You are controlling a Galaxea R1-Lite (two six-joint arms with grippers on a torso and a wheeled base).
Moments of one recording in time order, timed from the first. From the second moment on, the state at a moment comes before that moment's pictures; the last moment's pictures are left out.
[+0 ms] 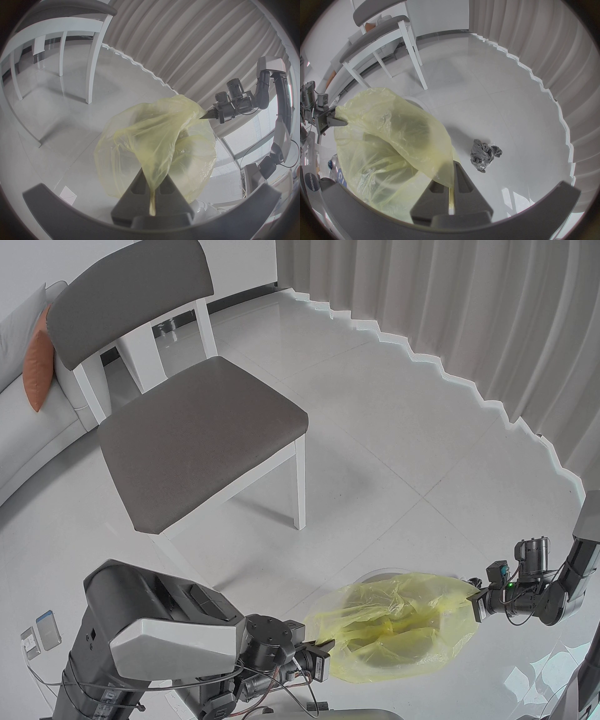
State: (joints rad) left arm -0.80 2.46 -0.57 -1.43 -0.08 -0.34; right arm 0.00 2.10 -0.39 -0.94 0.20 -0.32
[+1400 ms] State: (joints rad) left arm -0.78 2.47 -0.62 -1.46 -0.07 -0.34; right arm -0.14 2.03 -0.31 -1.07 0.25 -0.37
